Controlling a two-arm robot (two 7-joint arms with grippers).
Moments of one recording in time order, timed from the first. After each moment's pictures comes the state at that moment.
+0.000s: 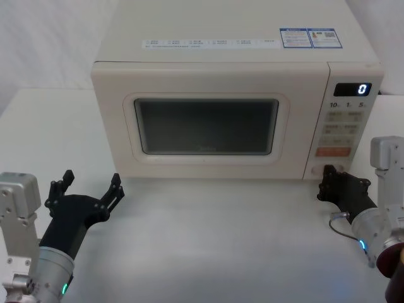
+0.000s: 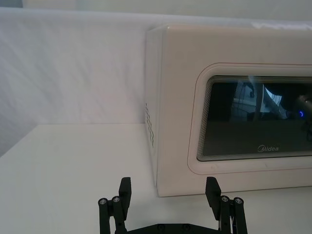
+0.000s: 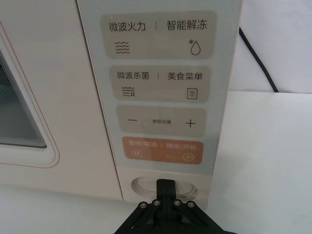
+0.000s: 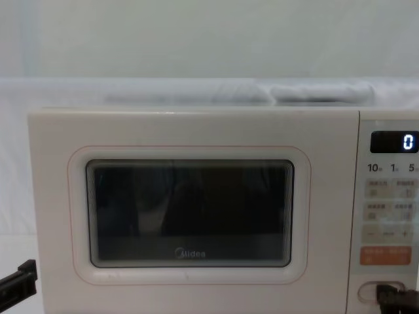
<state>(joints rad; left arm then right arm) 0.27 0.24 0.04 -1.85 -0.25 -0.02 -0.02 0.11 0.06 -0.12 -1.44 0.10 0.12 0.11</state>
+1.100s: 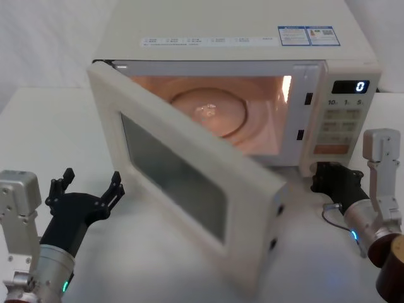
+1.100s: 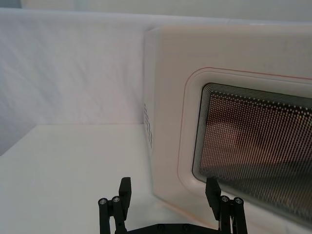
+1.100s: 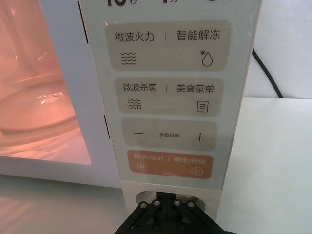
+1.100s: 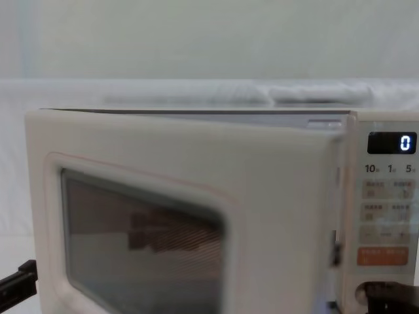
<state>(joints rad) 0.27 0.24 0.04 -1.85 -0.25 -0.02 -0.02 0.15 0.04 -0.14 -1.38 0.10 0.09 0.10</state>
